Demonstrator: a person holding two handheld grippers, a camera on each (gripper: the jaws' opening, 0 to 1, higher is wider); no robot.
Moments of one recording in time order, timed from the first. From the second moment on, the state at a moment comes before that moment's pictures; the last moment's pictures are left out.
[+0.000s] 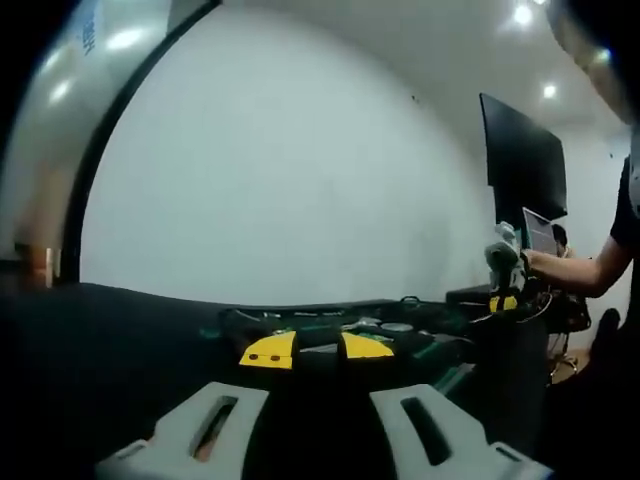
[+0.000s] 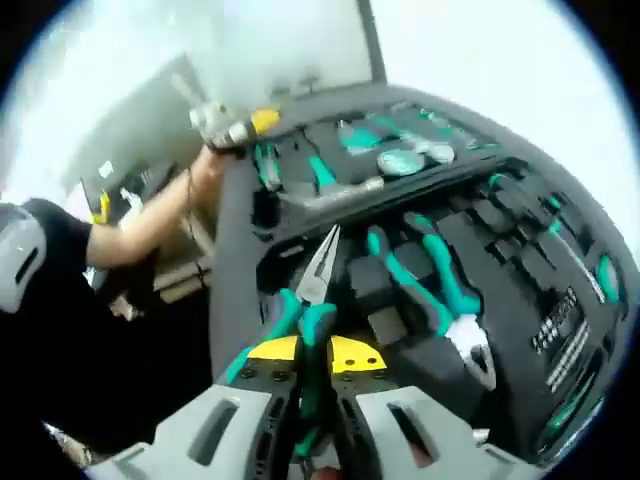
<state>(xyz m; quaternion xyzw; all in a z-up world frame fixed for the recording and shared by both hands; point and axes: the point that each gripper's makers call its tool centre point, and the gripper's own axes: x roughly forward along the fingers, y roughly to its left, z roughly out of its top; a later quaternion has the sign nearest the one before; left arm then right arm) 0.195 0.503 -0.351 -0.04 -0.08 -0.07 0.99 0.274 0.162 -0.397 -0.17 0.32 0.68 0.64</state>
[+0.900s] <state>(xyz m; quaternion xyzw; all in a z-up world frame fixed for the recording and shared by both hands) 0.205 0.528 -0.363 -0.03 -0.06 -0.06 1.00 0.368 0.103 -0.351 -0.21 0.16 0.43 0.86</state>
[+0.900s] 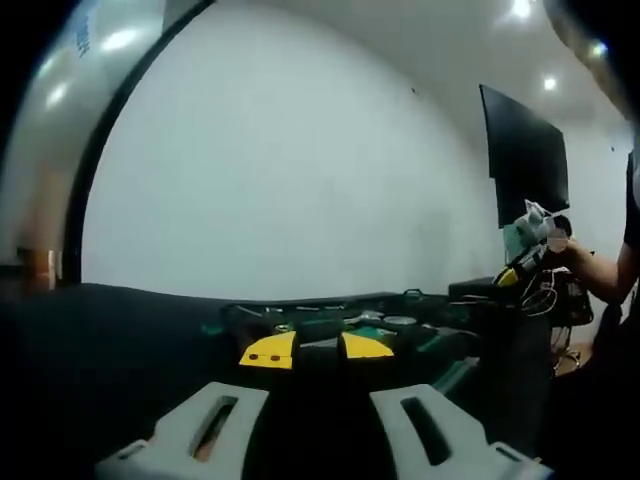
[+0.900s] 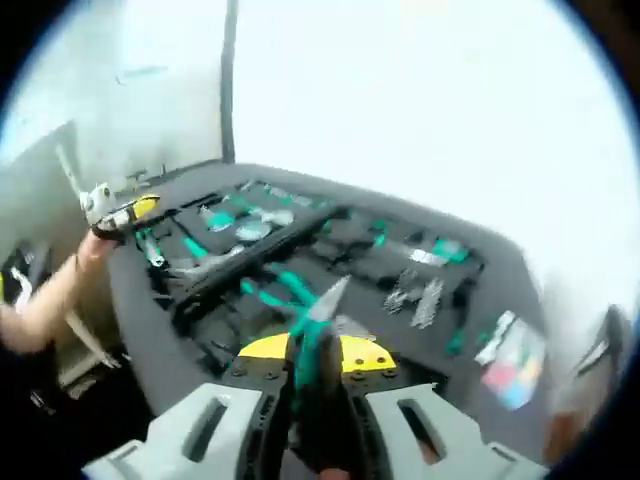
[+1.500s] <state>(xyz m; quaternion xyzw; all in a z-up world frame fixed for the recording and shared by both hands) 0.206 0.525 -0.368 -0.02 -0.05 -0.06 1.00 0.317 0.144 -0.381 -0.31 0.20 0.55 0.75</state>
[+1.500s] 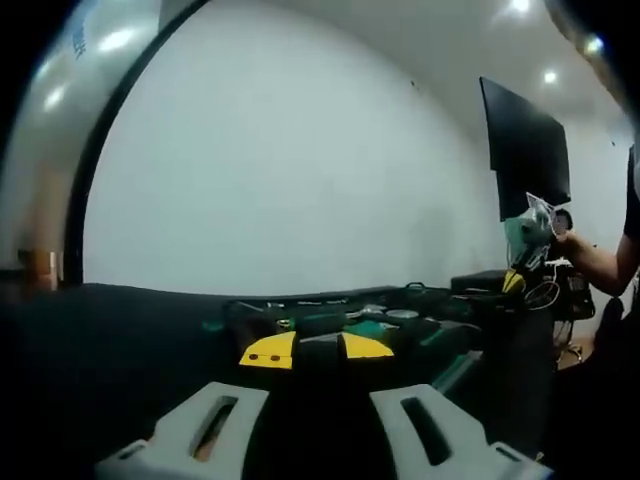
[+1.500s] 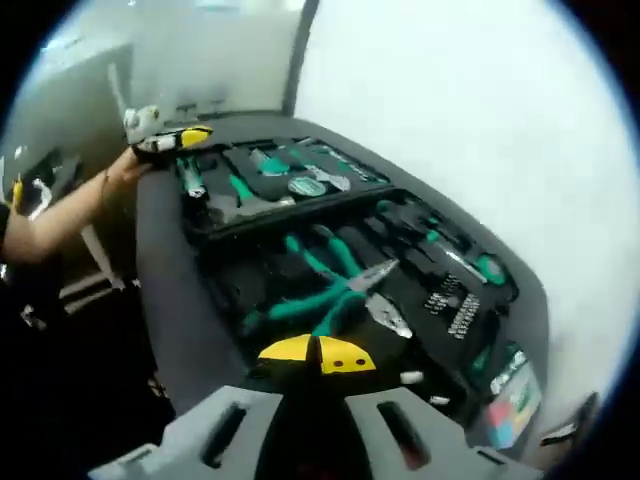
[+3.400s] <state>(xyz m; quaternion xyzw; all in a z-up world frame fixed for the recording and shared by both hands) 0.207 0.524 -0.364 -0.03 -0.05 -0.07 1.00 0.371 0.086 -0.401 -0.23 0.36 0.30 0.85</state>
